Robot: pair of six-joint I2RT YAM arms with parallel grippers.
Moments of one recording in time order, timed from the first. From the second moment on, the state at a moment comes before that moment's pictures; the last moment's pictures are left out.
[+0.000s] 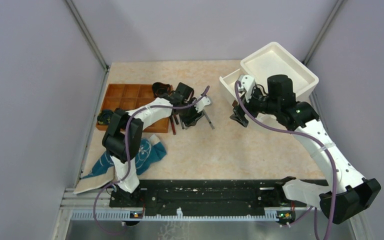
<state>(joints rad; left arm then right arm) -0.54 1.85 1.29 -0.45 0.32 0.54 0.42 1.13 1.22 -0.66 -0.47 -0.47</state>
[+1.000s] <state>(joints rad) -0.54 1.94 1.31 -0.50 0.29 0.53 0.42 1.11 1.20 -0.65 -0.45 -0.48</state>
